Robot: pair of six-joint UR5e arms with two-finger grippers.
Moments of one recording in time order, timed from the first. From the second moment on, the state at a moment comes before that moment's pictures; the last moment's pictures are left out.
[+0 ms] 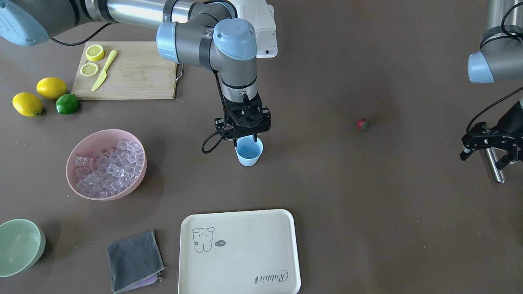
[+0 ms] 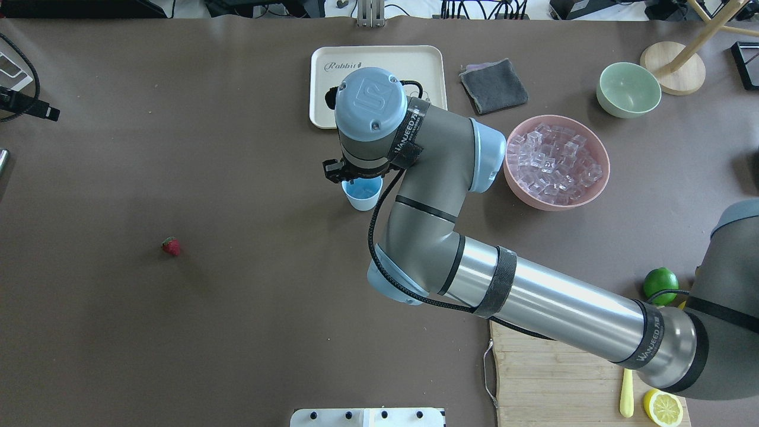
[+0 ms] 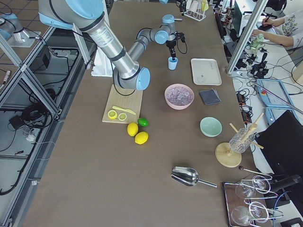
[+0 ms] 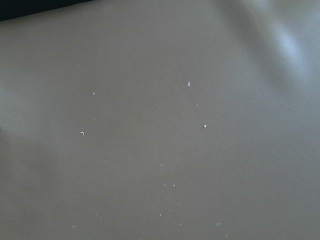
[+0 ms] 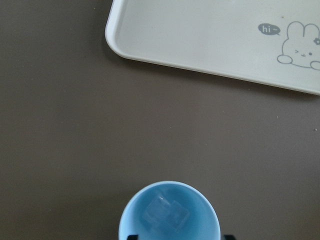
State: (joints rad) left arm -1.23 -1.73 -1.54 -2.20 -2.22 -0.45; right arm 0.57 -0.65 1.47 -1.56 1.78 0.97
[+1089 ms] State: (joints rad) left arm -1.23 -1.74 -1.53 -2.20 -2.22 -0.45; right arm 0.88 -1.06 1.70 -1.57 2.06 0.39
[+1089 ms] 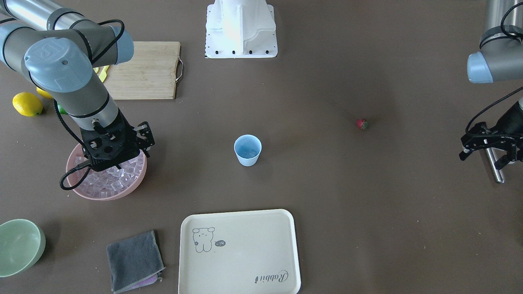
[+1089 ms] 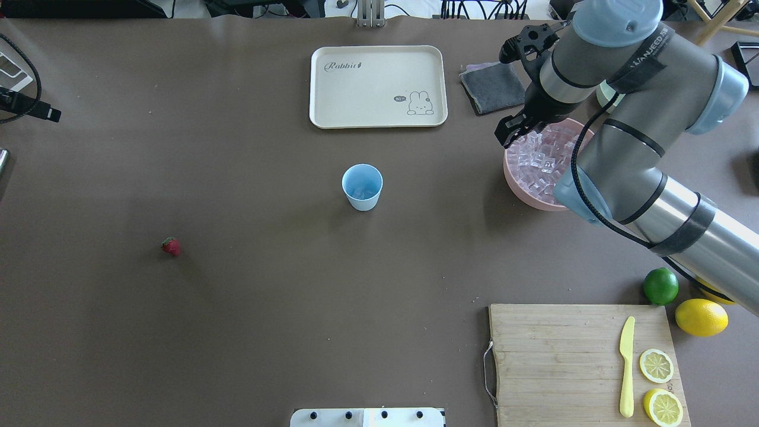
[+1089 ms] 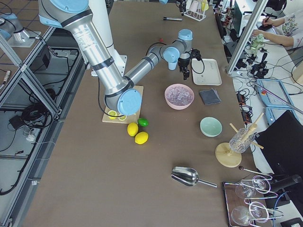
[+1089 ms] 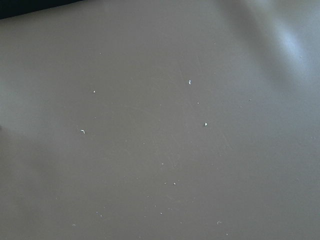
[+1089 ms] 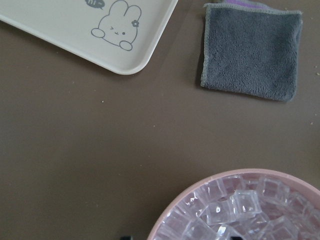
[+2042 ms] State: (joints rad) left arm -1.22 -1.74 -1.53 -2.20 -2.22 -0.44; right arm 0.86 -1.17 1.76 -1.57 1.98 -0.01
